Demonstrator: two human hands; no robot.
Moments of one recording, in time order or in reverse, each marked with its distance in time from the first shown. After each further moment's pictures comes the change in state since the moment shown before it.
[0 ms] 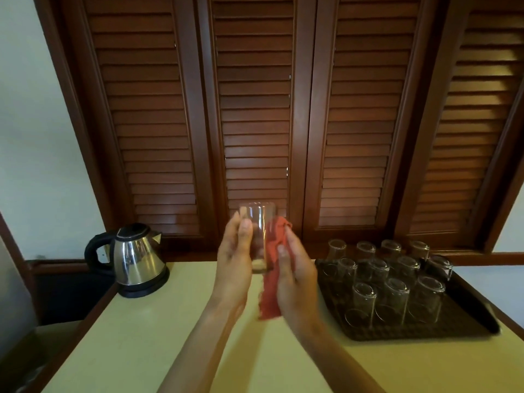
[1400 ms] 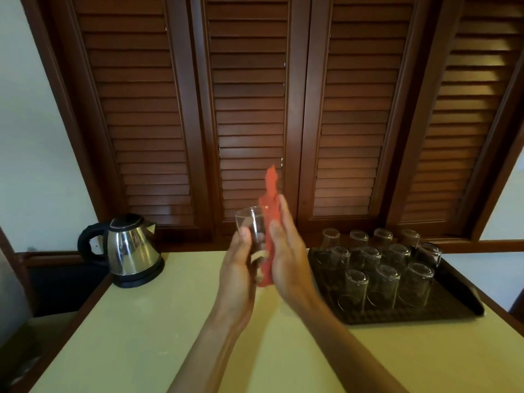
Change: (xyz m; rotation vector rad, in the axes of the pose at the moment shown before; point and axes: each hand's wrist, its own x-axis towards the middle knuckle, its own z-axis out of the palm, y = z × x) left_hand -0.026 -0.014 0.004 -0.188 -0.069 -0.143; right_hand 0.013 -0.012 -0.003 0.162 -0.196 0.067
